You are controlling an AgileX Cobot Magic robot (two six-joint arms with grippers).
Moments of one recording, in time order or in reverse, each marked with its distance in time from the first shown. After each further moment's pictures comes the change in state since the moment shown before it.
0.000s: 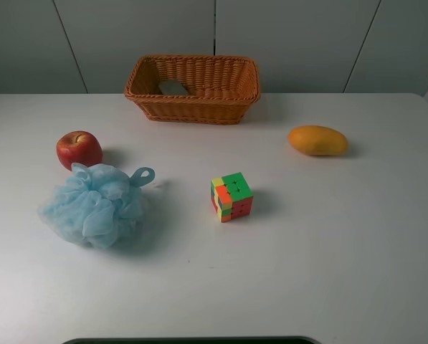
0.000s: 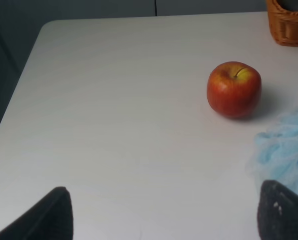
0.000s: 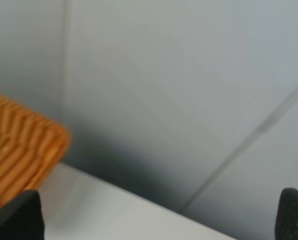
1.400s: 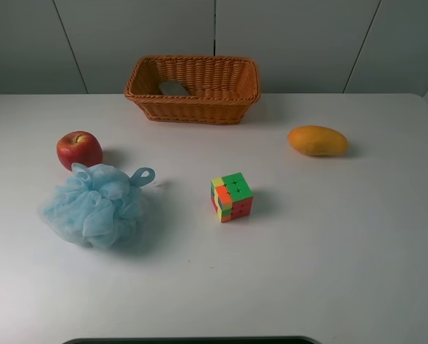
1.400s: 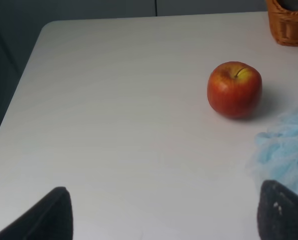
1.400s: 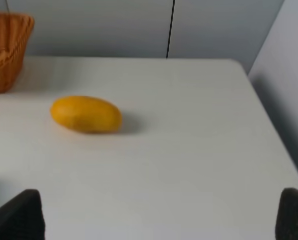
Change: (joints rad) left arm 0.000 0.000 0.000 0.000 0.000 0.002; right arm -0.115 -1.579 1.554 -0.136 -0.100 0.334
